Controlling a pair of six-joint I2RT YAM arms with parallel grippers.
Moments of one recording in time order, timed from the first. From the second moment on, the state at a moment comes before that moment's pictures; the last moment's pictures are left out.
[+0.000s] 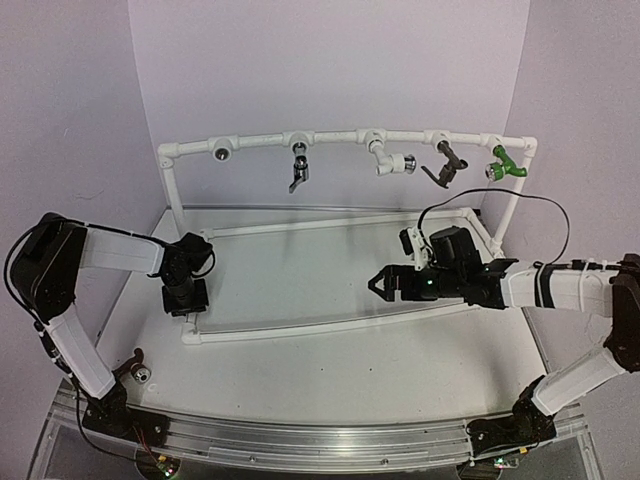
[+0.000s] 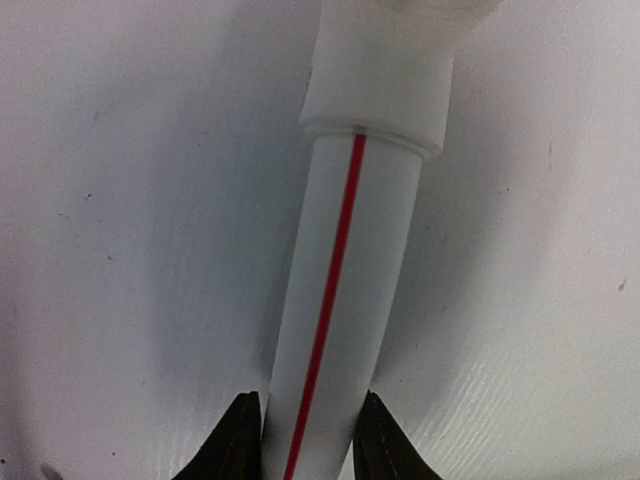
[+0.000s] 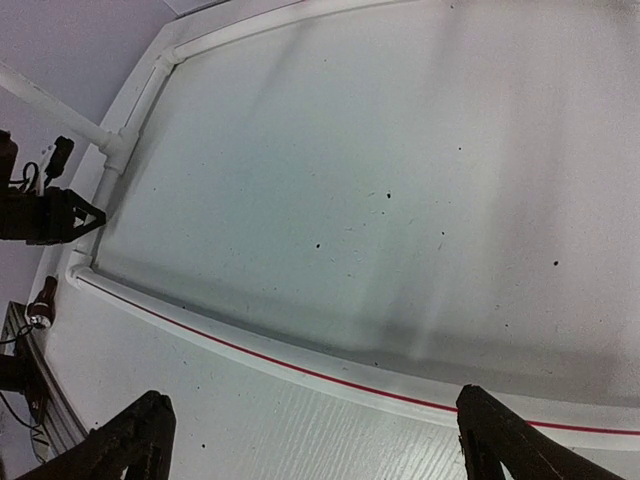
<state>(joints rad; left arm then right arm) -0.43 1.69 0.92 -0.56 -0.21 -0.73 0.64 1.42 0.79 -0.03 -0.17 0.47</state>
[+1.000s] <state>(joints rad) -0.89 1.49 0.78 -0.84 -0.31 -1.10 0.65 1.43 0.77 -0.01 -0.19 0.51</state>
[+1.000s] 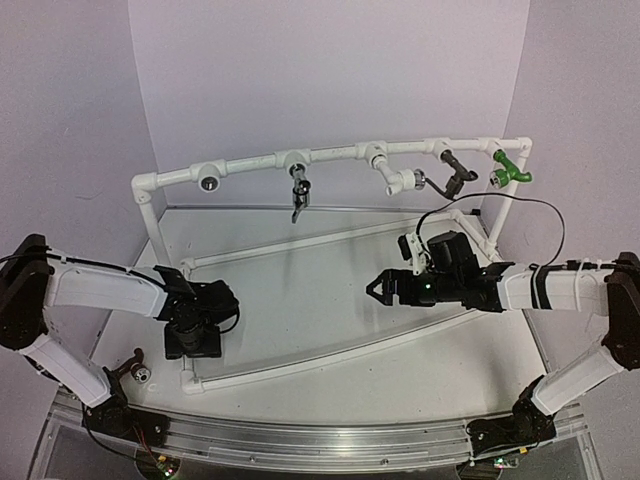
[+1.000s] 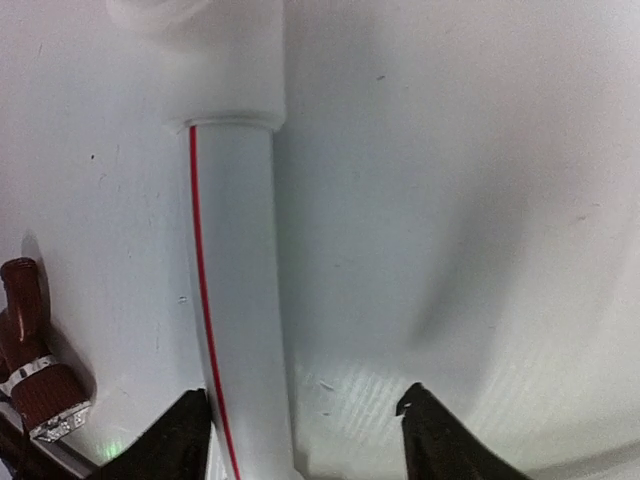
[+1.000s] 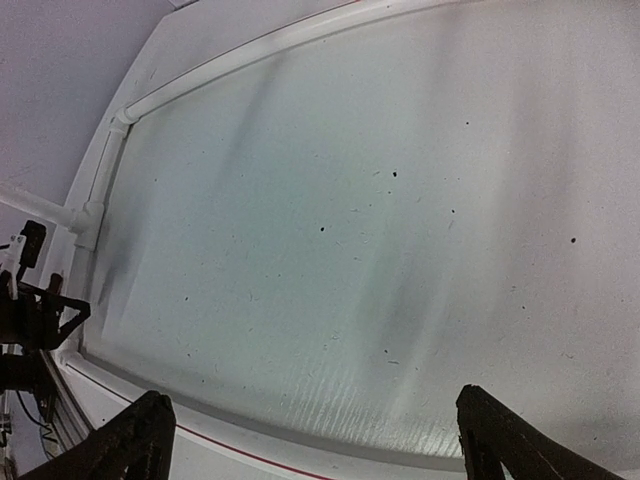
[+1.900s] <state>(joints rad) -0.22 1.07 0.63 -0.87 -0.33 -1.39 0.66 1.44 0.77 0.00 -0.19 0.52</state>
